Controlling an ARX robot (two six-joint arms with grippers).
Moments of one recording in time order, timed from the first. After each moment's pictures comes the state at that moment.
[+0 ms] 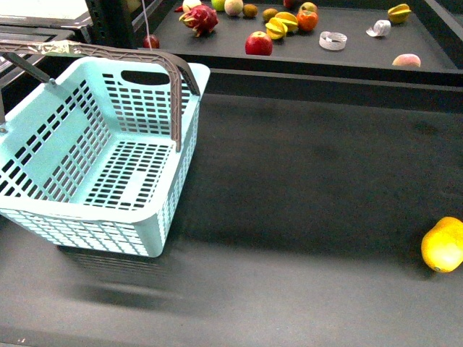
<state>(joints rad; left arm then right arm) 0.00 0.00 0.02 0.00 0.00 -0.01 0.00 0.00 0.00 0.00 0.00 0.00</state>
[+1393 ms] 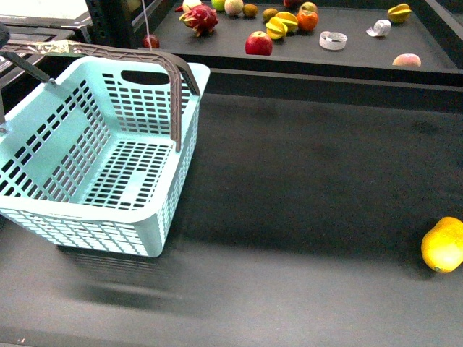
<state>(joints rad) -0.12 1.53 0.48 0.71 -0.36 -0.70 0.00 0.00 0.00 0.00 0.00 0.00</state>
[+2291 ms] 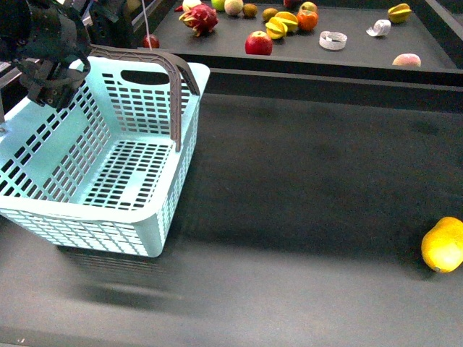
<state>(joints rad) -0.12 2.15 1.25 0.47 -0.22 -1.00 0.00 0.00 0.00 0.00 0.00 0.00</state>
